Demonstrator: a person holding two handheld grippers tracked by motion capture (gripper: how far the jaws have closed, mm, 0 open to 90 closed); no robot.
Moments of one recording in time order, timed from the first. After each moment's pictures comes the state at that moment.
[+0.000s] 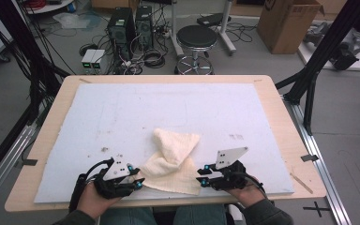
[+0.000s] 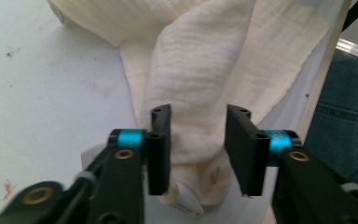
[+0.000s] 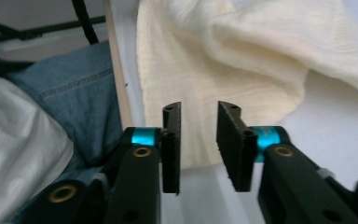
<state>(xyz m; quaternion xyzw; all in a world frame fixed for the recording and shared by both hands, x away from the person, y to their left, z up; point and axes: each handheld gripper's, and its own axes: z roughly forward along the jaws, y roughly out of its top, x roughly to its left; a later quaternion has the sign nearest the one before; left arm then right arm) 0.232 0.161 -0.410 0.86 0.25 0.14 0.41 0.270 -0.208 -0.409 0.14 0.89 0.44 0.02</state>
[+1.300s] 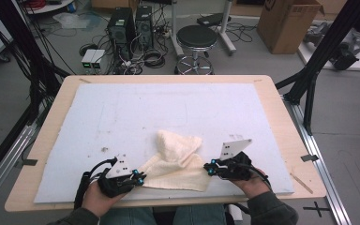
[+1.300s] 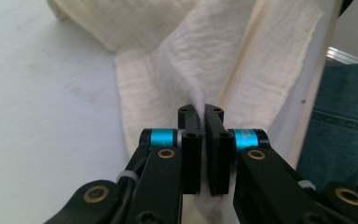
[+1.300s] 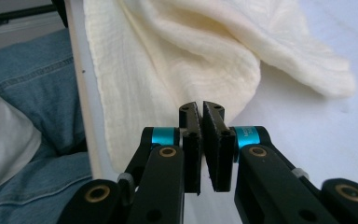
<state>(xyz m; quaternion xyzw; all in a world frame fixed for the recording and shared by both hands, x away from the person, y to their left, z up) 0.234 0.151 -0.422 0.87 0.24 0.12 0.42 0.283 -0.224 -0.398 0.15 0.90 0.40 0.06</state>
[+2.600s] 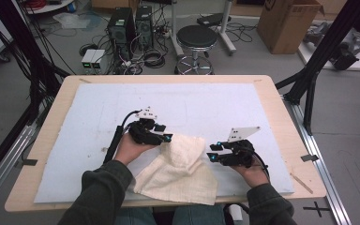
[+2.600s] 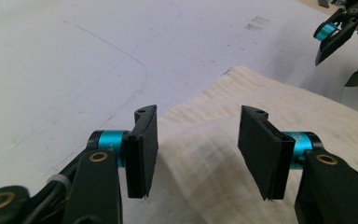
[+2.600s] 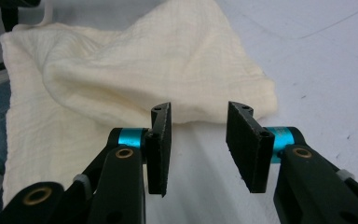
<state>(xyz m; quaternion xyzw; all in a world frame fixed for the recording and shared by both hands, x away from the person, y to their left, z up) 0.383 0.096 -0.407 0.83 0.29 0.06 0.46 0.331 -0.244 -0.415 0.22 0.86 0.46 0.06</state>
